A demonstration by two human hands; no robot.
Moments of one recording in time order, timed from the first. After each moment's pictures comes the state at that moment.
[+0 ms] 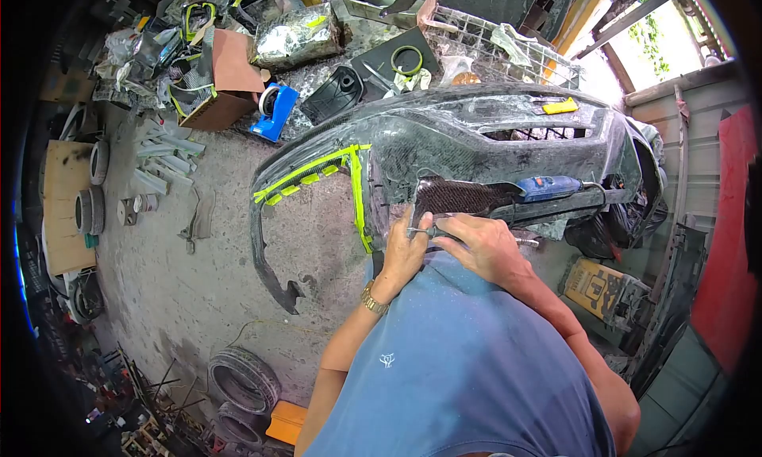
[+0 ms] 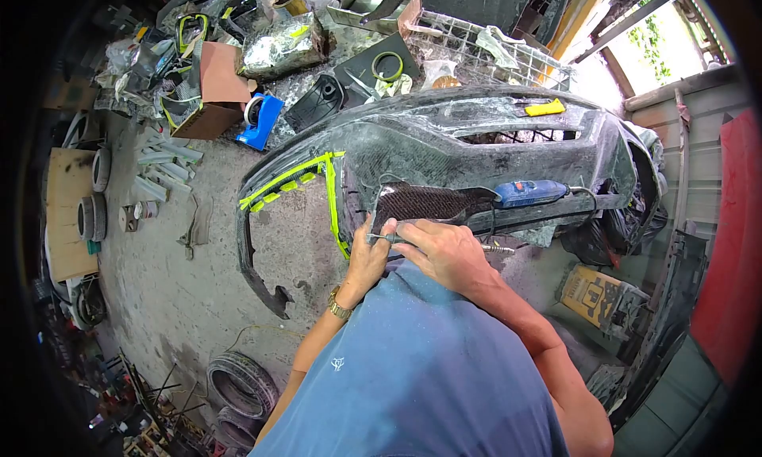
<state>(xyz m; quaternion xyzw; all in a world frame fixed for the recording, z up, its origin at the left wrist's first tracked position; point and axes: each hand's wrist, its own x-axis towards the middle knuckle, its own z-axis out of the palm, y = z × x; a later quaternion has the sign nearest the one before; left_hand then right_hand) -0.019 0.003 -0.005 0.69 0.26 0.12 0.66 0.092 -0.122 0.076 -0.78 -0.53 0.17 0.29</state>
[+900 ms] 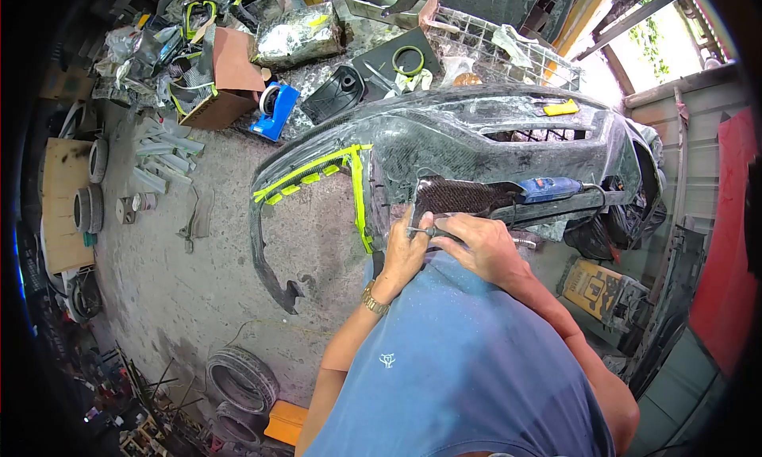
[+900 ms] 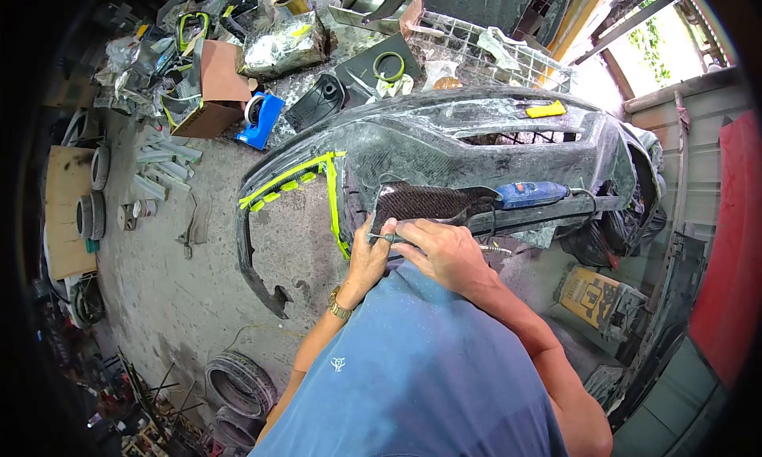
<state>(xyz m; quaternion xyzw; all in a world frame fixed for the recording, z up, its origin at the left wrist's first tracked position) -0.021 0.004 -0.006 0.69 0.27 0.10 0.66 0.090 -0.120 0.072 -0.77 -0.53 0.17 0.31</state>
